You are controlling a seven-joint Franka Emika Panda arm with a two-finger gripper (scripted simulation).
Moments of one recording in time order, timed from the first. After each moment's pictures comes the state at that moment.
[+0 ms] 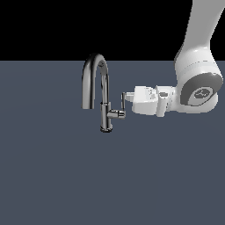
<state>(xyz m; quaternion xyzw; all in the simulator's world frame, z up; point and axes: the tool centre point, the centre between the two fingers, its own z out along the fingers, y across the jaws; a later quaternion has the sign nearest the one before) 0.013 -0.043 0.164 -0.45 0.55 0.44 0.55</state>
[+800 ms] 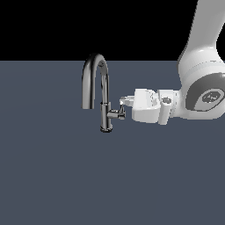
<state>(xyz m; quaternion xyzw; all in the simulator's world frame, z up) -0.026 -0.036 0.161 -0.45 0.55 0.43 0.56</state>
